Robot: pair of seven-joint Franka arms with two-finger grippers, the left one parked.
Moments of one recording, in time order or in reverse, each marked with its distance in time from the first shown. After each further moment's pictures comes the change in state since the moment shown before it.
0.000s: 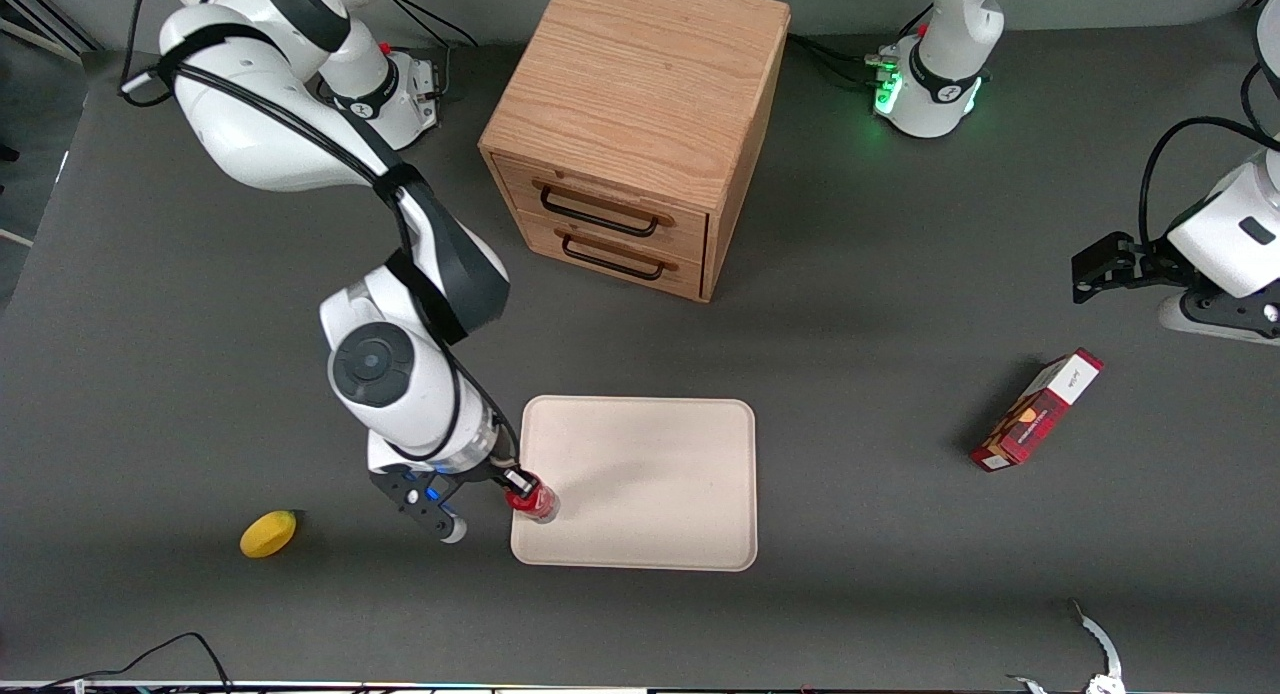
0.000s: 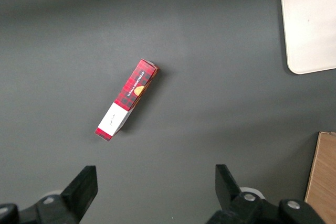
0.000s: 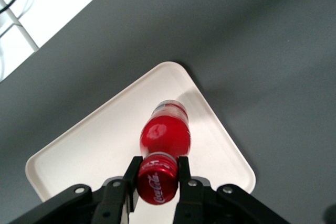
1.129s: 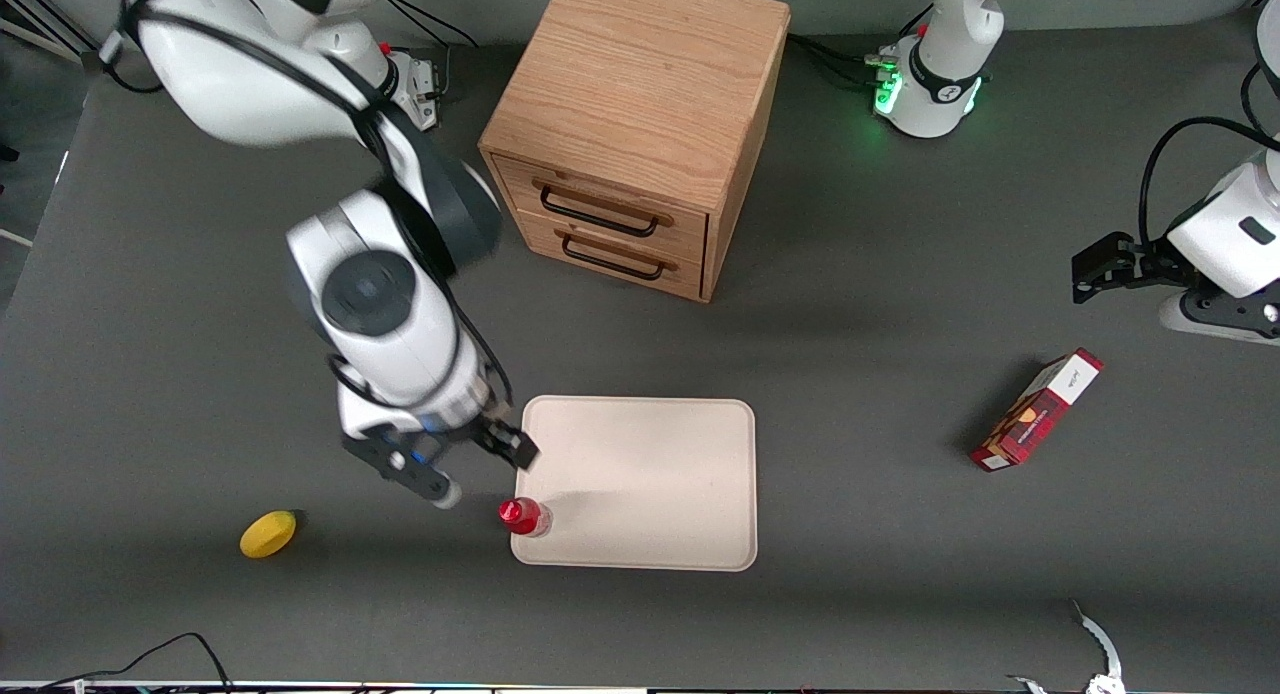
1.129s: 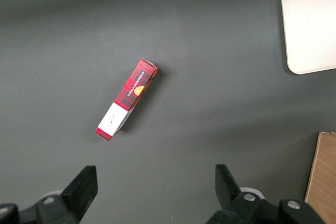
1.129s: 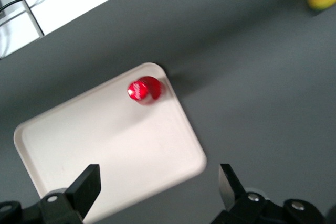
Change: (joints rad) arm -0.075 -0.176 0.200 0.041 -0.151 -0.356 -0.141
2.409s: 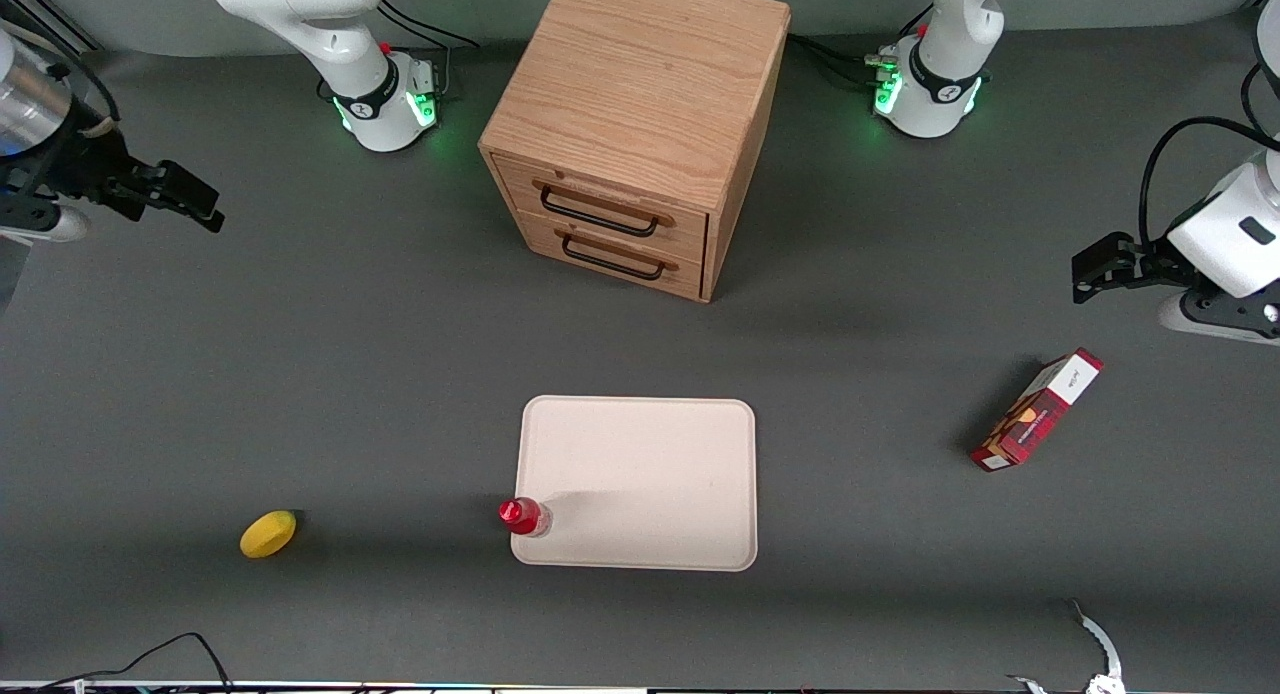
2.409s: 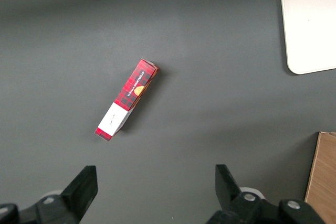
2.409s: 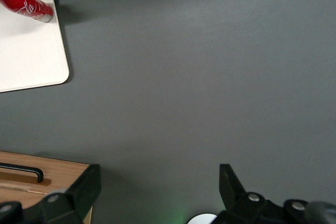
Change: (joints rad) arm -0.131 -0.924 -0.553 -0.845 0.506 -0.044 -0.819
